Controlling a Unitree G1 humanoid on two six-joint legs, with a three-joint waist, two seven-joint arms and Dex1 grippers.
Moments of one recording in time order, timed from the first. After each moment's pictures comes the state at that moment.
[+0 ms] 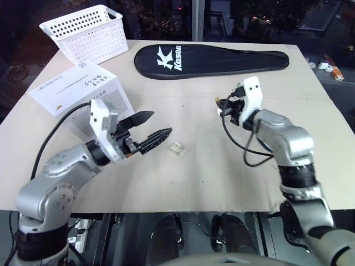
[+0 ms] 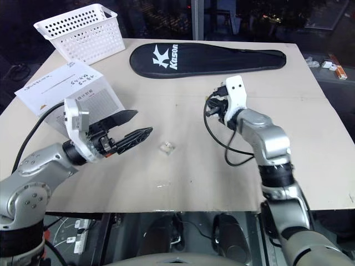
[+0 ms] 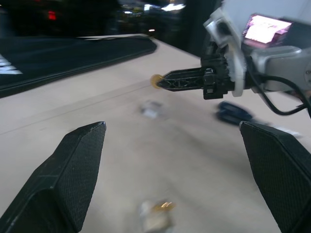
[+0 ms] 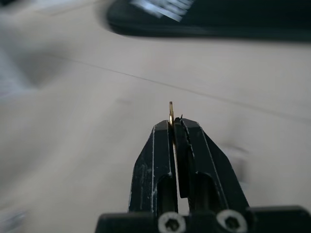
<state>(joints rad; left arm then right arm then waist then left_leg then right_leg) -0.18 0.70 0.32 -0.51 -0.95 0.73 -0.67 -0.65 -0.29 0.05 -0.24 0.40 0.90 0.49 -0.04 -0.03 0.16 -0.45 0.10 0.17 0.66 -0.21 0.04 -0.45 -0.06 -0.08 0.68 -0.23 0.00</state>
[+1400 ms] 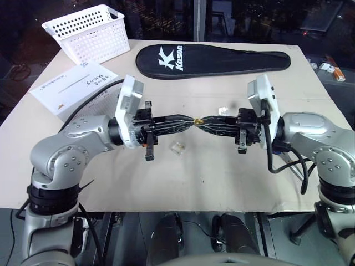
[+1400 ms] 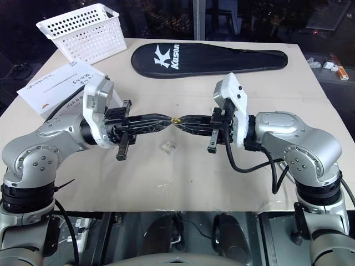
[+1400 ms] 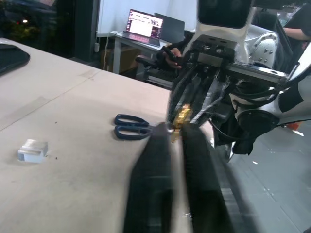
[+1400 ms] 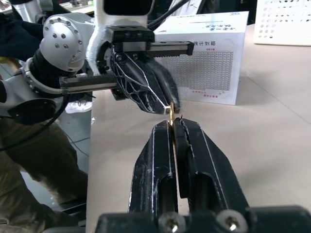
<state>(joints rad) -0.49 0.73 0.13 -0.39 -1.00 0.84 -0.93 -0.65 -0.54 0.04 -0.58 0.83 1.00 0.71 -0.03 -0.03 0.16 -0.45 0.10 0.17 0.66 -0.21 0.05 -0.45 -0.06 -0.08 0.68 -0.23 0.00</state>
